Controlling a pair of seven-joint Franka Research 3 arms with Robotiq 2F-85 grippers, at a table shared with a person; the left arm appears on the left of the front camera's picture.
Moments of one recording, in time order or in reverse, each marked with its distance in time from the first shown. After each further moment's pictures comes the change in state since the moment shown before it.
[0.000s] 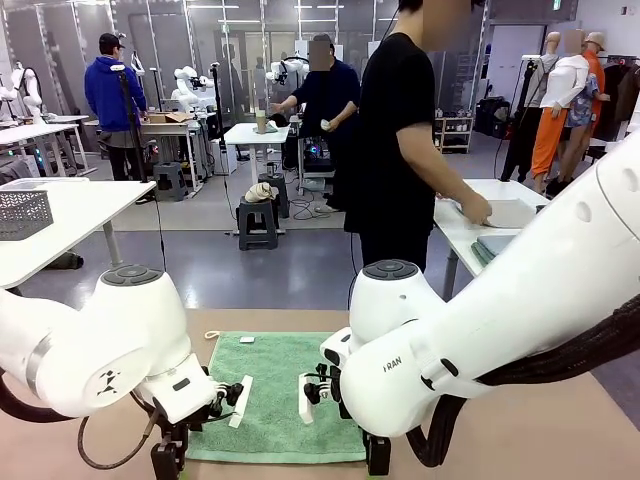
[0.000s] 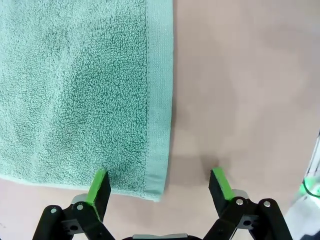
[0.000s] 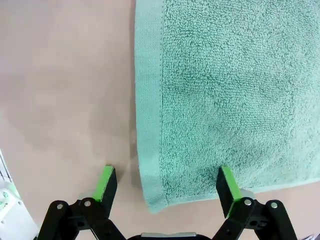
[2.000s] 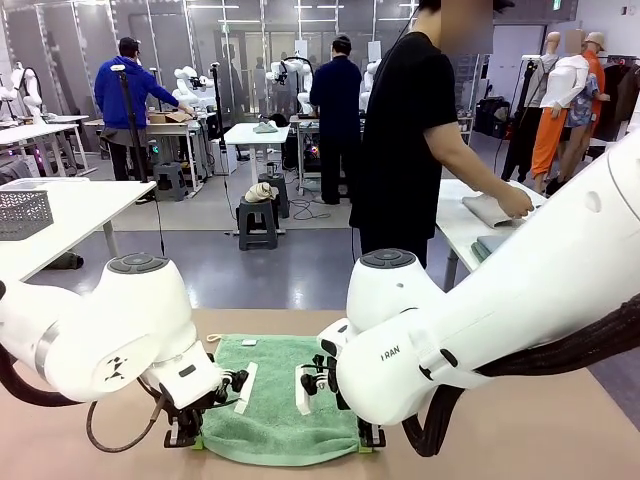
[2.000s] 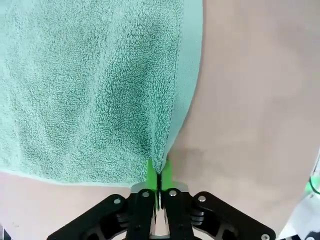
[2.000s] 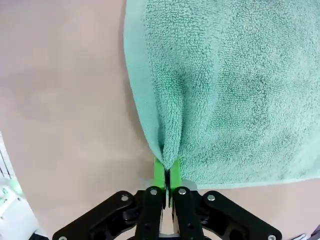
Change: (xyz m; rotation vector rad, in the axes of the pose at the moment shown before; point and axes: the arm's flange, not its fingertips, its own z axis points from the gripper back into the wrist) left arm 0.005 0.015 0.012 0.032 -0.001 -0.014; right arm 0.005 -0.004 0.015 -0.009 0.001 0.017
